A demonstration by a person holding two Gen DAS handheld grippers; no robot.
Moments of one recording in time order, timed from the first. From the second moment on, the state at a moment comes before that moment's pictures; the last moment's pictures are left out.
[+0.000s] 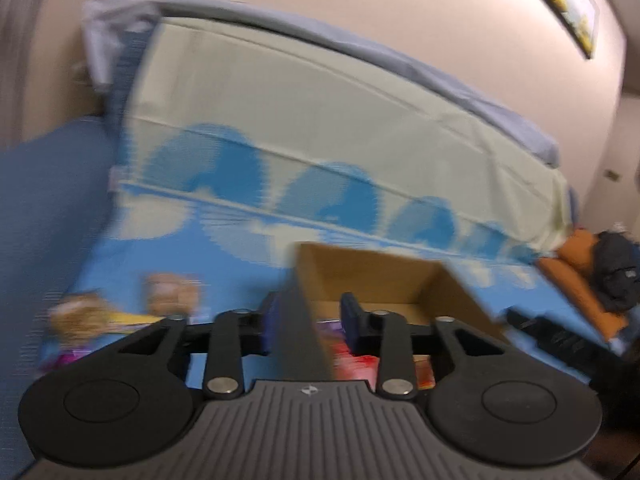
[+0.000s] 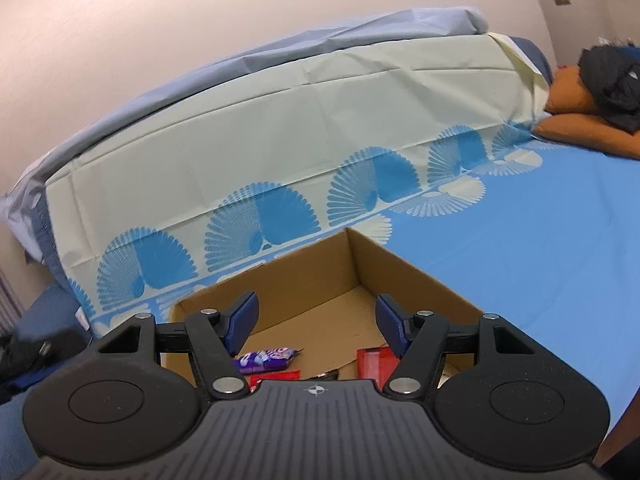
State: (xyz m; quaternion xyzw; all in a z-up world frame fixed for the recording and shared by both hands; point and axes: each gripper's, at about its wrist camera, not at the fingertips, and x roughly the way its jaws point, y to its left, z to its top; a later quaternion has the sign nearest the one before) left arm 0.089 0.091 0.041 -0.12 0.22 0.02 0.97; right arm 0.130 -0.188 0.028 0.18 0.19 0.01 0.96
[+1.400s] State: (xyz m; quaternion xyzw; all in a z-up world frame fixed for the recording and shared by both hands) left arm 0.174 0.182 -0.136 0.21 0.29 0.27 0.89; right arm 0.086 -0.017 0.010 0.02 0.23 0.30 0.92
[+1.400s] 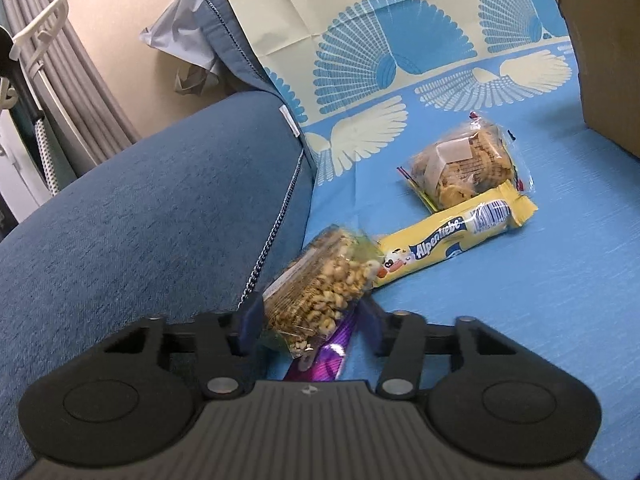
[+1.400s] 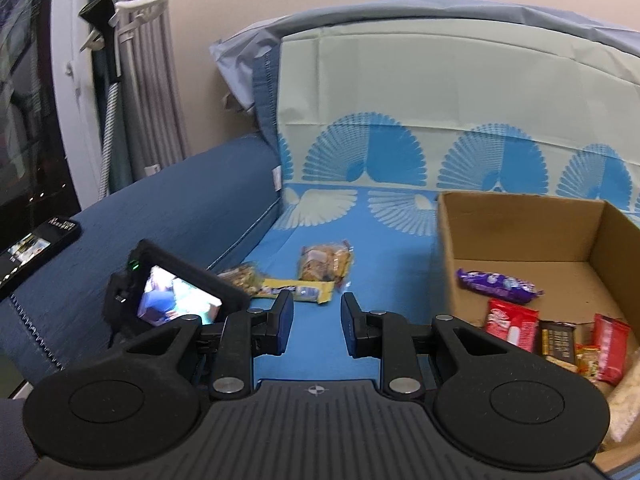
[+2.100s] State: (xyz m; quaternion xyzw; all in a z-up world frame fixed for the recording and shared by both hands) left arm 0.071 0.227 -0.068 -0.24 0.28 0.14 0.92; right arm 0.088 -0.003 0.022 0.05 0.23 0.27 0.93
